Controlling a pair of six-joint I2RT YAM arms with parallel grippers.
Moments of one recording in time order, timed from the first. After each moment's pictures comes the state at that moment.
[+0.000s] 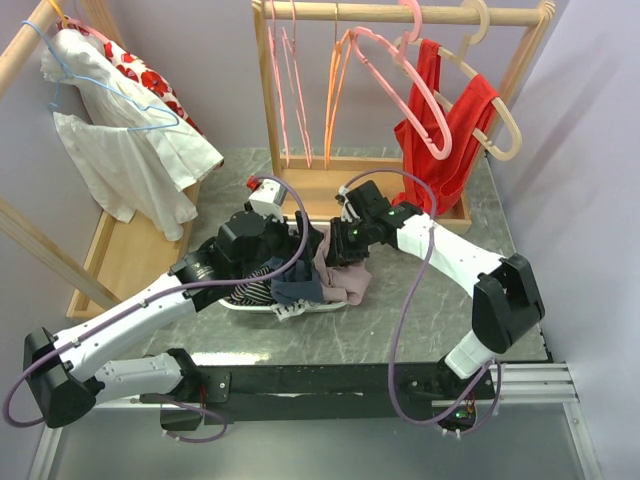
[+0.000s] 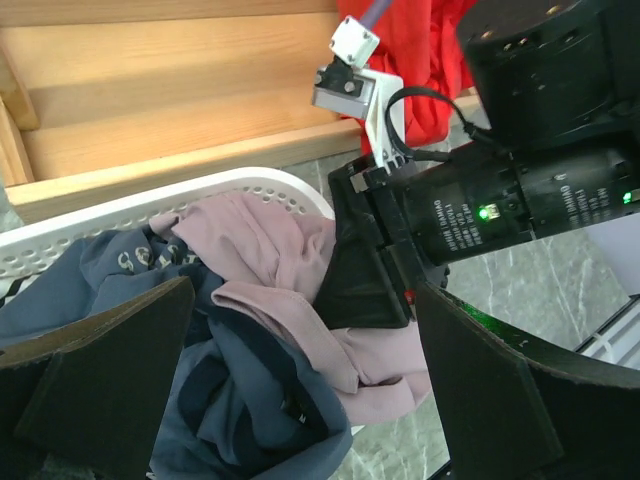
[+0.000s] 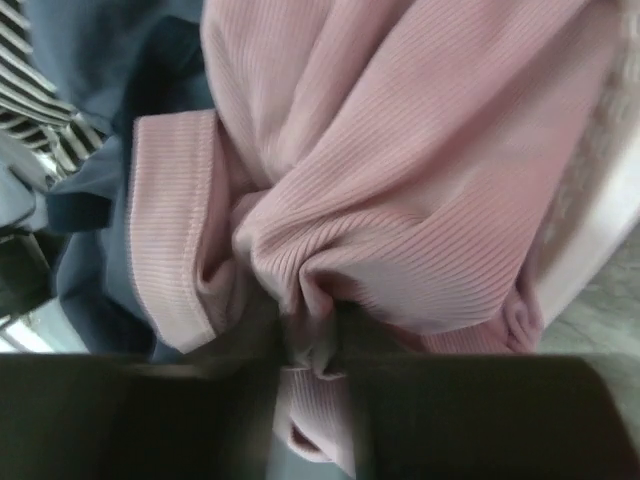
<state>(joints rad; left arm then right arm) -0.87 1.09 0.98 -0.17 -0.25 -0.46 0.60 1.58 1.23 -0.65 -0.37 0.51</state>
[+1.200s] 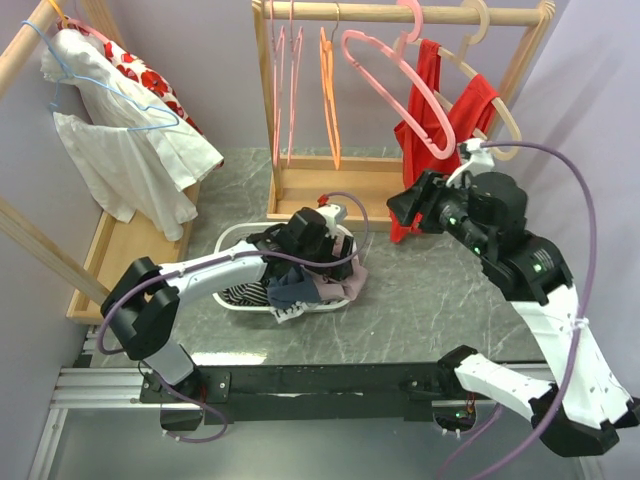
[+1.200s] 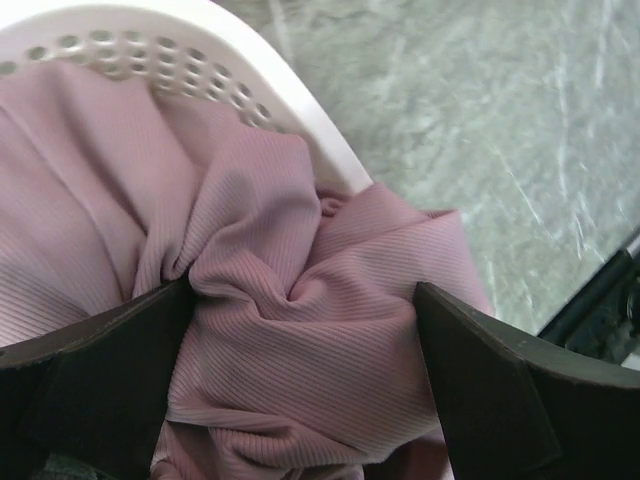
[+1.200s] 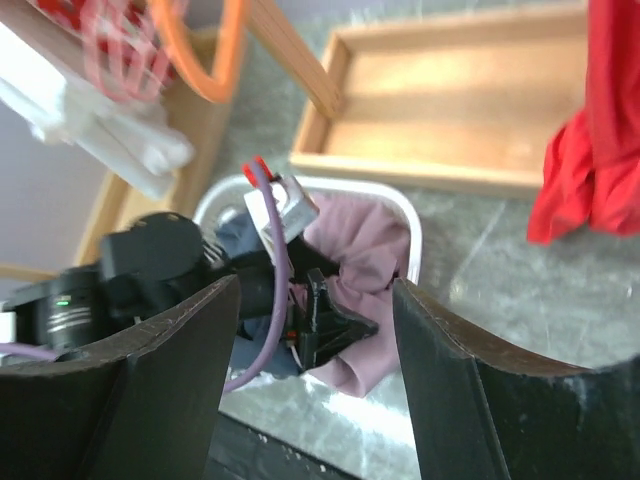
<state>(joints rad) -0.86 1.61 1.10 -0.19 0.08 -0.41 0.50 0.97 1.43 -0.80 0.05 0.52</state>
